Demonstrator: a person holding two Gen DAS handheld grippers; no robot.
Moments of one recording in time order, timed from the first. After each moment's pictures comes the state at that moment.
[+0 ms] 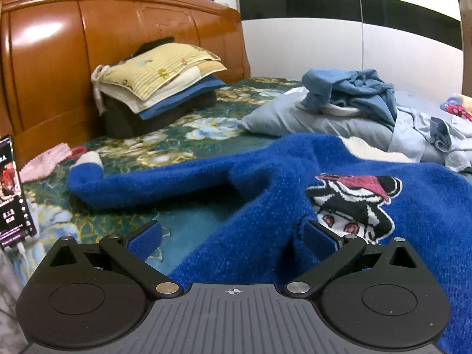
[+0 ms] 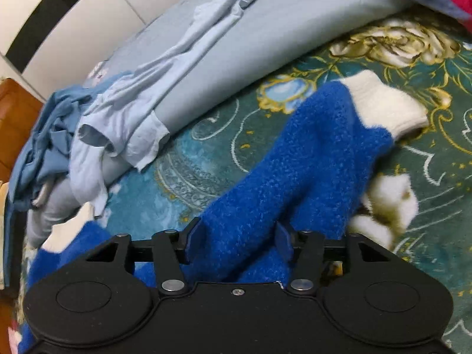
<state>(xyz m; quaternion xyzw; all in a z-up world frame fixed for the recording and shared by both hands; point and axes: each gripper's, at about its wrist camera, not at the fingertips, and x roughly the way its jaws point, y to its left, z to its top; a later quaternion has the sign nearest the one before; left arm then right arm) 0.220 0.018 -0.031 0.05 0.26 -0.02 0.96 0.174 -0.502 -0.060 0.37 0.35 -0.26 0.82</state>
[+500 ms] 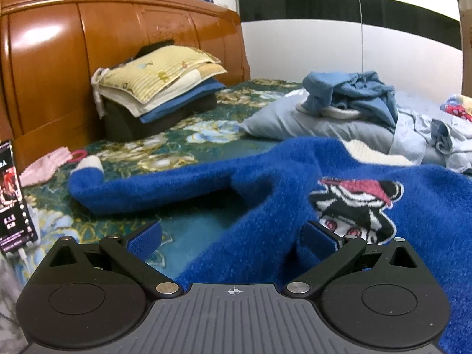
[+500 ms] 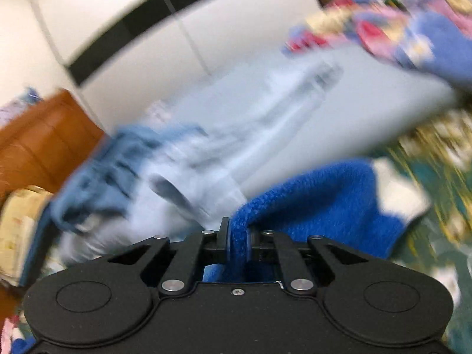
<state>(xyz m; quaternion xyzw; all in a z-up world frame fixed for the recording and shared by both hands) 0.222 0.018 -0.024 0.05 0.26 -0.02 0.96 0.202 -0.477 0.016 0.29 0.20 -0.17 0.92</state>
